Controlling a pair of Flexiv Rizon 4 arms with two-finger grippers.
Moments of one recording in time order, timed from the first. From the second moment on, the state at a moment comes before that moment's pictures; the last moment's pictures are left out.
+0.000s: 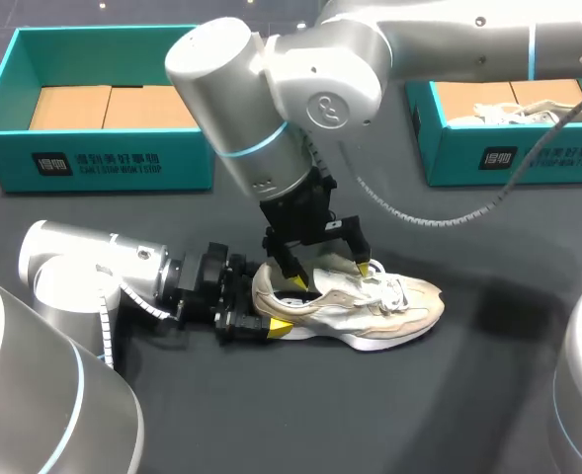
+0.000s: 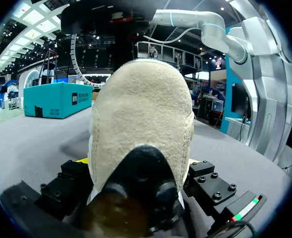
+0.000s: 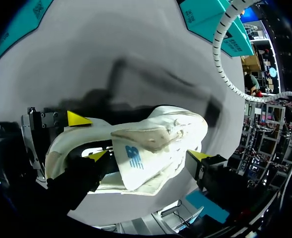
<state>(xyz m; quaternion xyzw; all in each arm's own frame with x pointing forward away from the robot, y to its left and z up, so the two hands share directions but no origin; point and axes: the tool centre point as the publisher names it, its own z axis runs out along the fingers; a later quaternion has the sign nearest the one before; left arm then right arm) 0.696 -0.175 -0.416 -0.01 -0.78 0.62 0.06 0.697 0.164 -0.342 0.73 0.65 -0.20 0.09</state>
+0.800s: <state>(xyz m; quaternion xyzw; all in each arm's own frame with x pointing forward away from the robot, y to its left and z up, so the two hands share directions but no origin) 0.696 -0.175 -0.415 -0.01 -0.78 0.62 0.06 0.704 0.149 -0.353 0.75 0.63 -0.19 0.08</state>
